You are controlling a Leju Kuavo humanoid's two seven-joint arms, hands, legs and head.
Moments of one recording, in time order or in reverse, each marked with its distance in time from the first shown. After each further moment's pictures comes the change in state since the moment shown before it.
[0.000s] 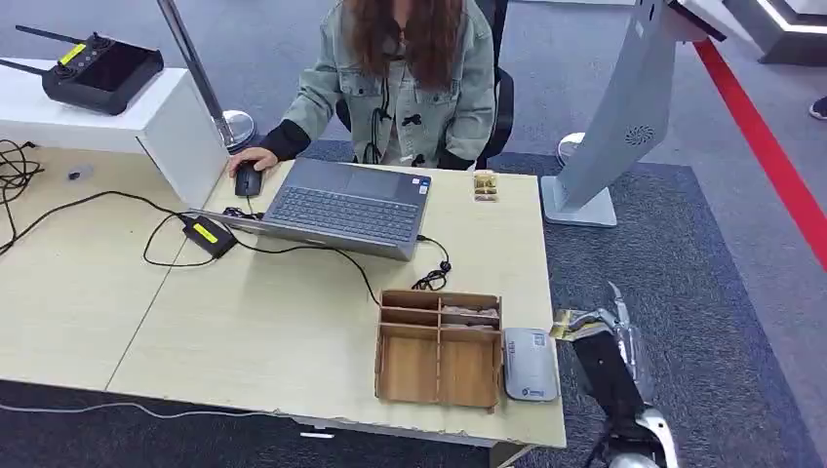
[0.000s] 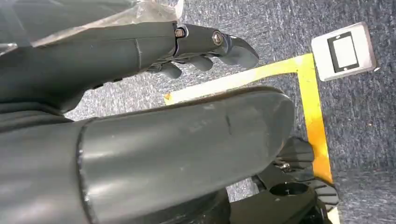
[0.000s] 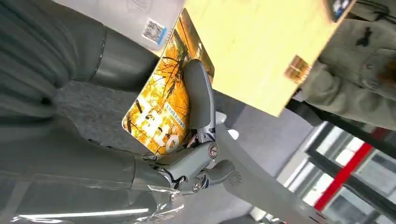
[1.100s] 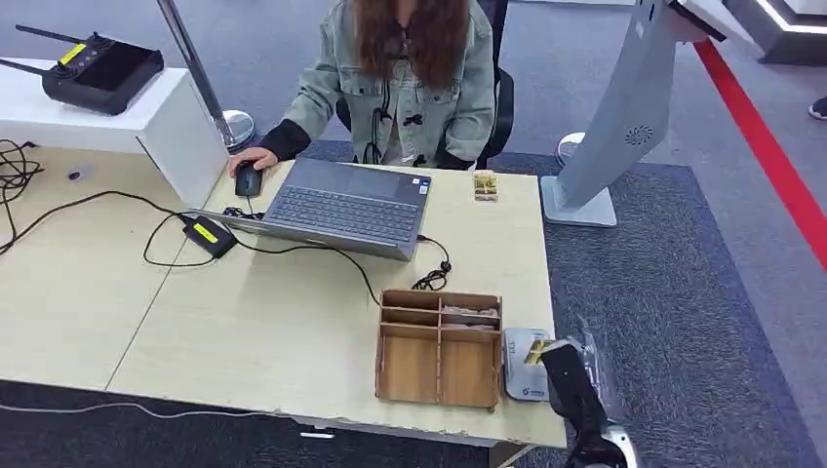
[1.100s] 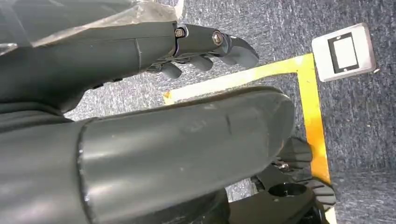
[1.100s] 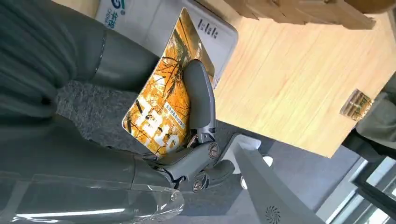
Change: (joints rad) left arm -0.001 0.000 0.019 0.000 -0.002 0.000 -0.007; right arm -0.004 0.048 0.050 0.176 -0.018 -0.040 0.002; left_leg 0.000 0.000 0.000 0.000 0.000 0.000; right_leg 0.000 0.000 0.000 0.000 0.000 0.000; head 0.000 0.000
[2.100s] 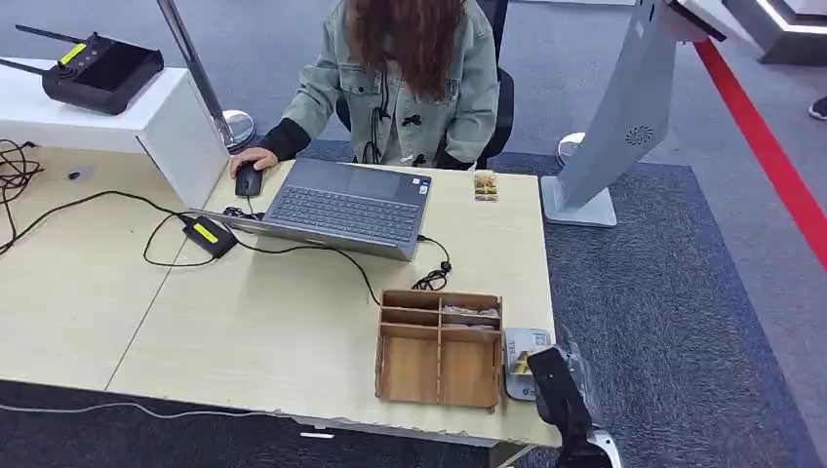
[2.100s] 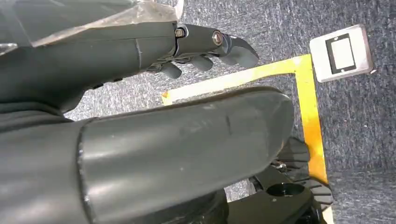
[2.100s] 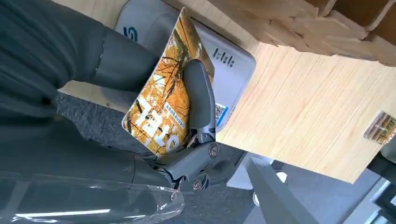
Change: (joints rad) left arm 0.000 0.000 0.008 0.000 -0.005 0.000 -0.014; right arm -0.008 -0.007 0.067 0.049 -0.028 -0.030 0.050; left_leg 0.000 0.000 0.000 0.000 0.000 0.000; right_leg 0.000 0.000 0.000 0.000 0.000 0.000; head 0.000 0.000
